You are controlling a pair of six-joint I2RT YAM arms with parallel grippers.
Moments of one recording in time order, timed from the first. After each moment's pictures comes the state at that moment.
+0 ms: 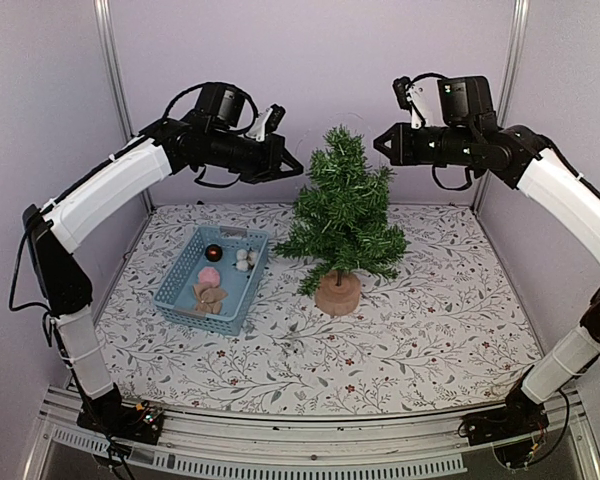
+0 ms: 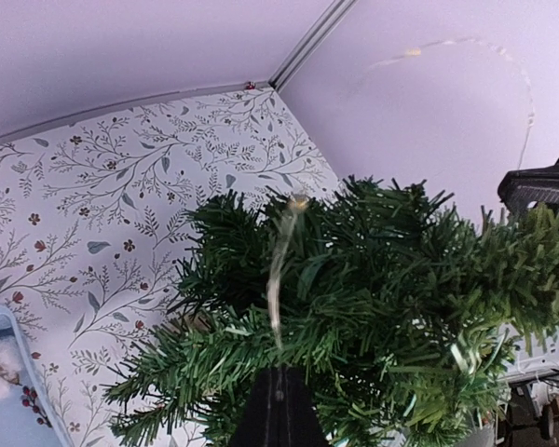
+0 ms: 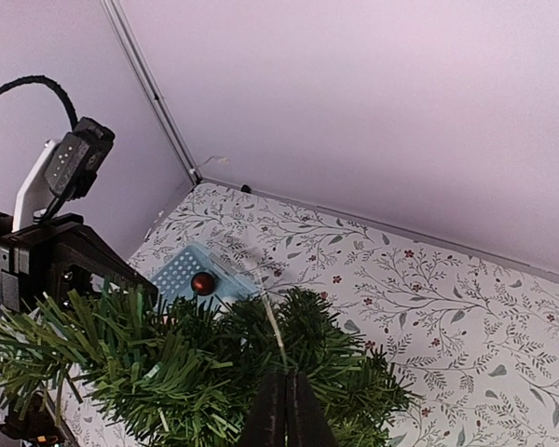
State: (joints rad) left arm -0.65 1.86 2.02 -0.68 0.36 -0.46; right arm 0.63 1.54 1.76 -0.56 -0.04 0.25
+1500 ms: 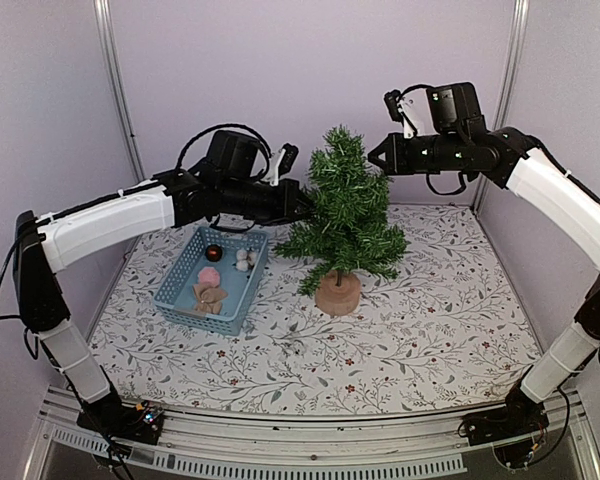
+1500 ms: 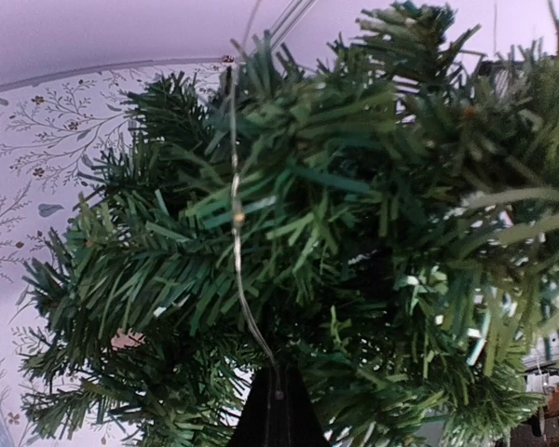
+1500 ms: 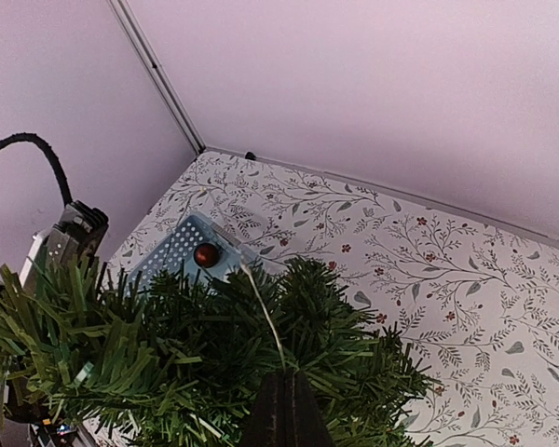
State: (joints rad) left arm -0.78 1.71 1.56 -0.31 0.29 -0.56; right arm 0.62 1.58 1.76 -0.60 -0.09 0.26
